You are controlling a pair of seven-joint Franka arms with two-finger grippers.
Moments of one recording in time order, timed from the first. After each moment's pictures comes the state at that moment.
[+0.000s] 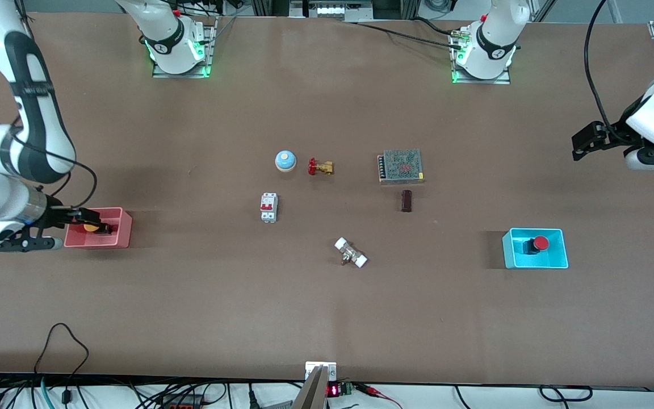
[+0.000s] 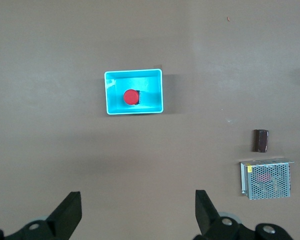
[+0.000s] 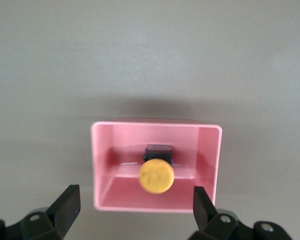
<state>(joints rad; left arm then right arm) 0.04 -0.01 -0.07 -1.69 0.06 1.69 0.00 -0.14 0.41 0.00 -1.77 -0.02 2.15 -0.21</state>
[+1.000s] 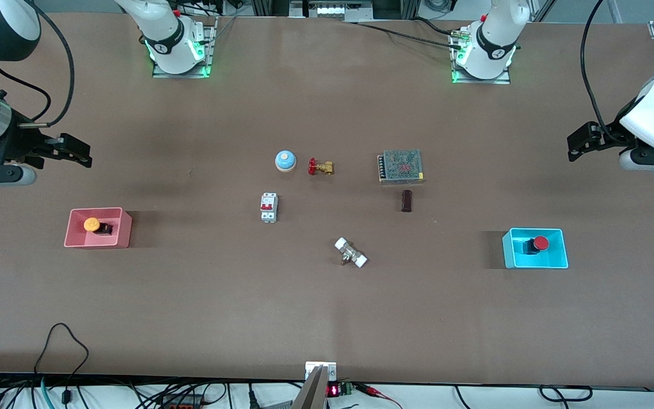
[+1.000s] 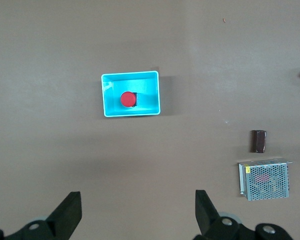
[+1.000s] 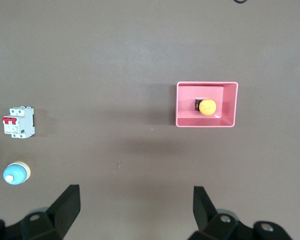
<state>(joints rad) 0.03 -0.01 -0.07 -1.69 0.06 1.70 0.00 -0.06 0.11 0.12 -1.57 -0.03 1.63 0.02</state>
